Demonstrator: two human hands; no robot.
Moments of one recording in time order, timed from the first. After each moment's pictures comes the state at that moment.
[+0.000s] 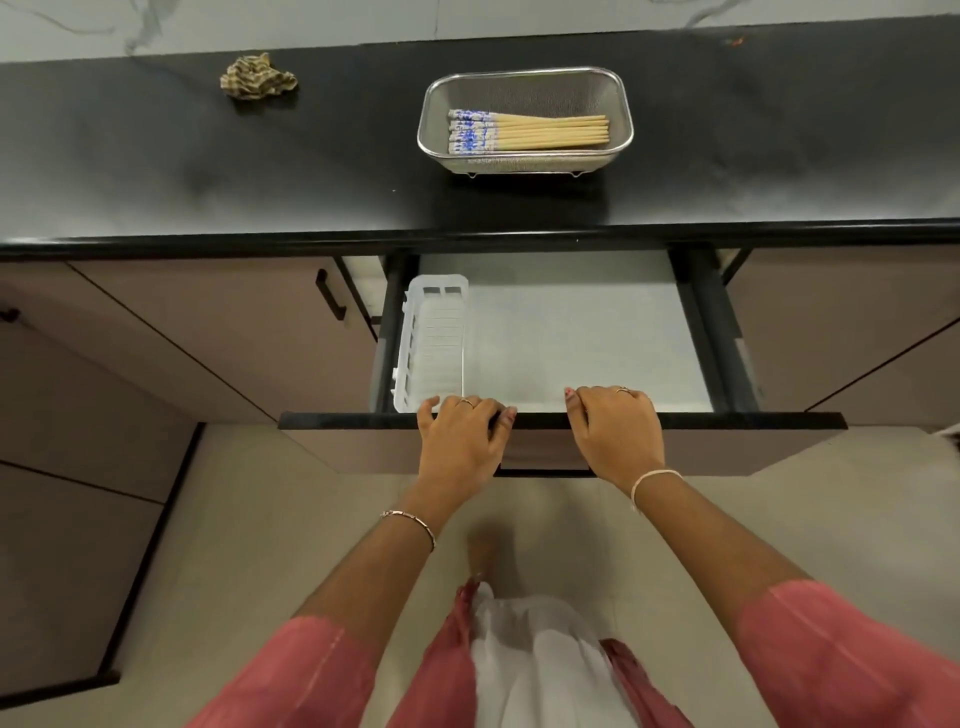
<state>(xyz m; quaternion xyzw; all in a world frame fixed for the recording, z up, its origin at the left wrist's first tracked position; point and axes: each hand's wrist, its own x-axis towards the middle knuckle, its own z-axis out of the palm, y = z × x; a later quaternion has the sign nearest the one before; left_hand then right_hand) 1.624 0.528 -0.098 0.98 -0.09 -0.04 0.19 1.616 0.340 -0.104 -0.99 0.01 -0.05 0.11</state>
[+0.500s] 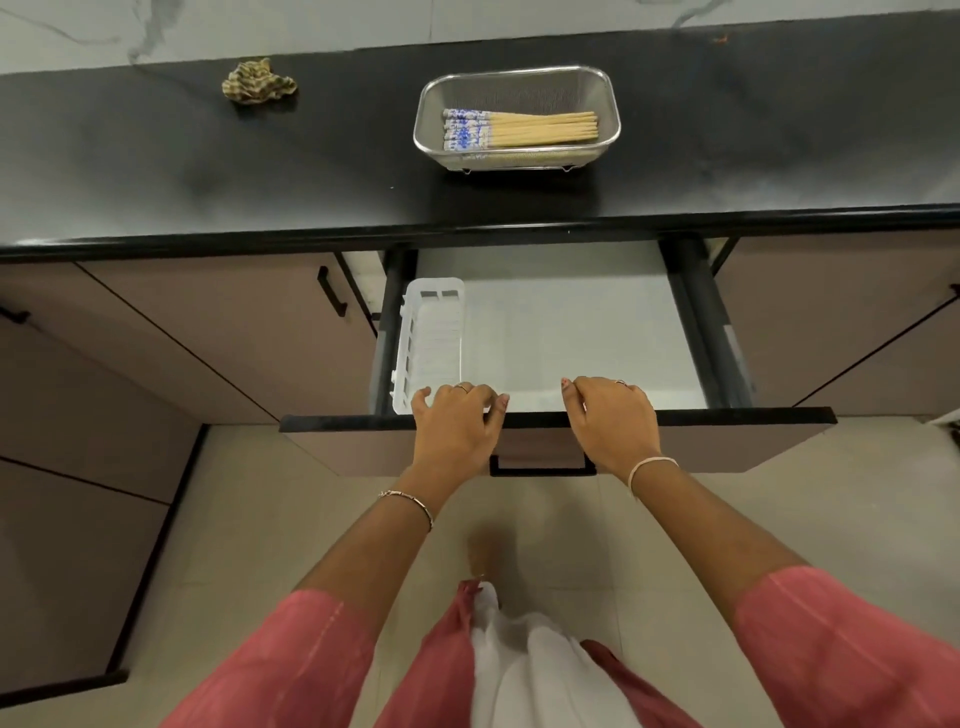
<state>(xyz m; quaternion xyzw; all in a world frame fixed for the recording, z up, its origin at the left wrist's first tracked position) 1.612 0.529 -0.085 0.98 -0.08 -0.04 0.18 1.599 0.339 -0.098 -0.99 0.02 -0.03 0.15</state>
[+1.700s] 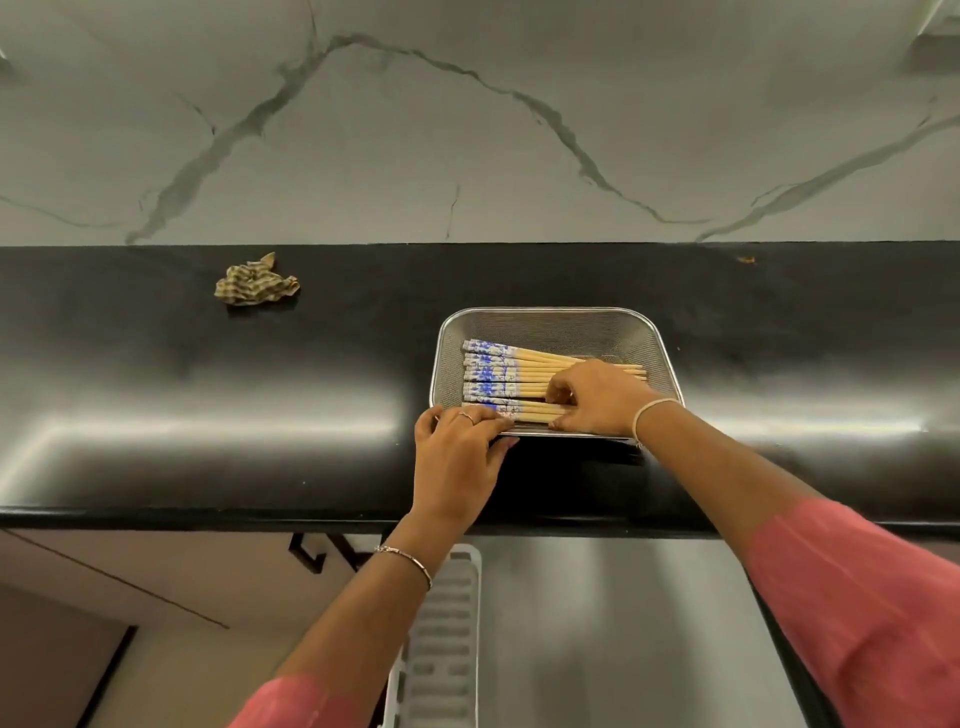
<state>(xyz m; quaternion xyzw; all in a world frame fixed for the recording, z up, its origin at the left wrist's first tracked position) 1.942 0.523 -0.023 0.94 -0.16 0.20 0.22 2.003 0.316 0.026 -0.98 -0.15 0.10 0.10</state>
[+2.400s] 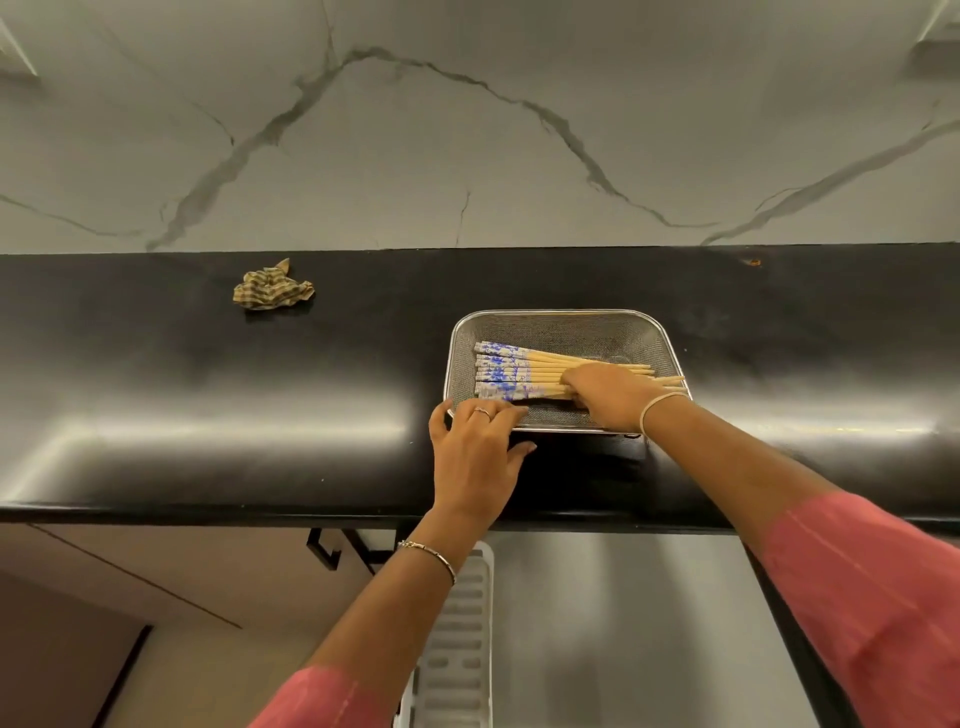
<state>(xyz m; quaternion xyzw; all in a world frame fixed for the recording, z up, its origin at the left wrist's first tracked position) 1.936 0.520 -0.016 0.95 -0.15 0.21 0.19 2.003 0.321 0.027 -0.98 -0.18 0.08 0.02</state>
